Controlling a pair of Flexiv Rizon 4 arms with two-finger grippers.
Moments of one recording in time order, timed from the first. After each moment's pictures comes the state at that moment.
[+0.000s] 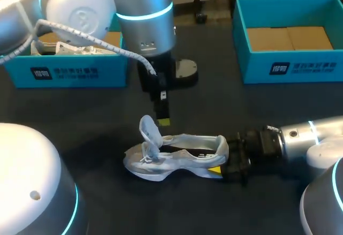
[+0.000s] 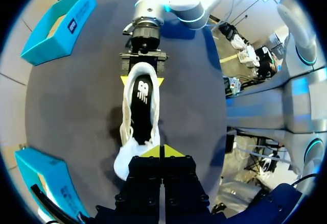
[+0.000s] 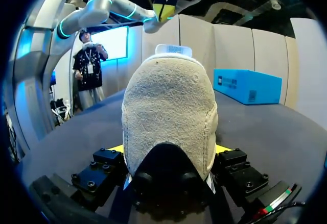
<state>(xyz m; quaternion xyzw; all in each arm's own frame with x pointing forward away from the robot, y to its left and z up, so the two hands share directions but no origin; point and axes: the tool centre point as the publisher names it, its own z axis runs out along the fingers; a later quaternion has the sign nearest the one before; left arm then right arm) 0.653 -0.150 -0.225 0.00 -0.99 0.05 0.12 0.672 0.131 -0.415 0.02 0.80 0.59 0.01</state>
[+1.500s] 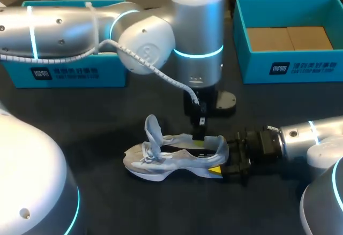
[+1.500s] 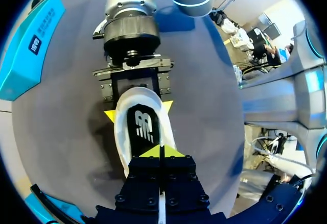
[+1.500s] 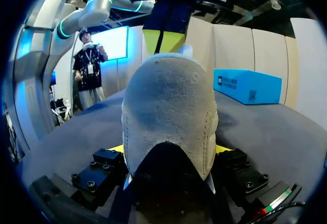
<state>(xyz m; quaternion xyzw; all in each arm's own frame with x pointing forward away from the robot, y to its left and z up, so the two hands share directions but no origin) 0.658 -0.231 -0.318 -0.08 -0.99 0.03 0.12 0.672 0.131 -0.415 0.02 0.80 0.59 0.01</state>
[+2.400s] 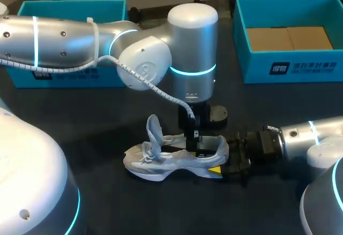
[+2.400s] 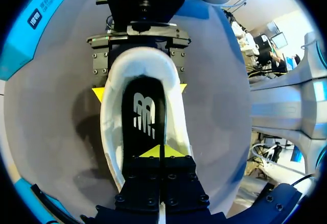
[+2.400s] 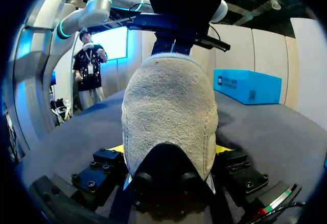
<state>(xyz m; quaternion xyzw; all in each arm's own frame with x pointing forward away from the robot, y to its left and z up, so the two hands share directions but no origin) 0.653 -0.211 -0.366 -0.03 -0.99 0.01 0.13 0.672 0.131 -0.415 0.02 0.80 0.59 0.01</state>
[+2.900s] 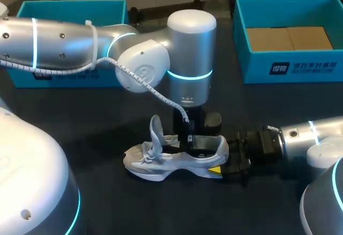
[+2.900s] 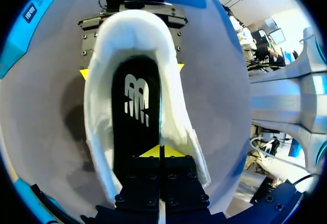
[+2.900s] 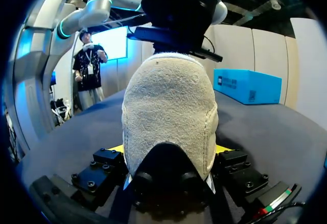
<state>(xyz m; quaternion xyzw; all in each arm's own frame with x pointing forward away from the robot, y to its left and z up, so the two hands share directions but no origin) 0.645 -0.192 -0.377 -0.05 -0.99 -0.01 0.15 0.672 0.131 -0.415 0.02 0.80 0.59 0.01</state>
